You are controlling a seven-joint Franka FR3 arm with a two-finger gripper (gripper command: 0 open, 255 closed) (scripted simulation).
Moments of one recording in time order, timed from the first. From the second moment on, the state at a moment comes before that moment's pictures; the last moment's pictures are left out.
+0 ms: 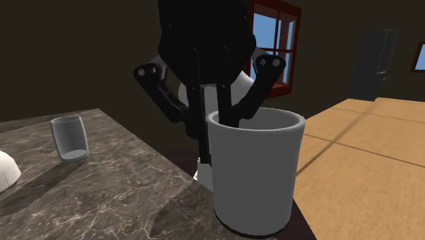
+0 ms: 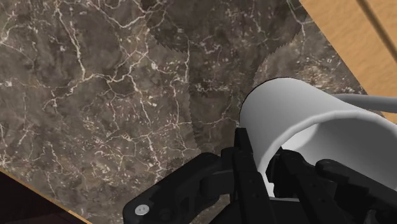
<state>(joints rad) 0.00 -0.43 -0.06 -2.32 0.05 1.94 -0.02</state>
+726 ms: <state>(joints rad) 0.00 -0.44 -0.06 -2.17 0.05 1.79 -0.01</state>
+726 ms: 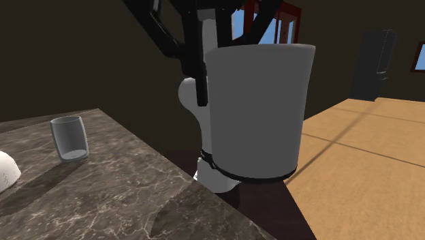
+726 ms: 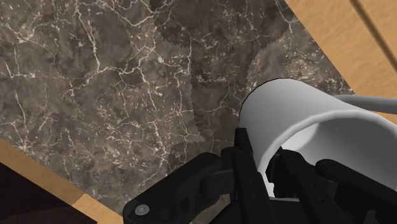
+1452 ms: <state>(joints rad) -0.04 -0.53 -0.14 -2.17 0.01 1.69 -0.11</state>
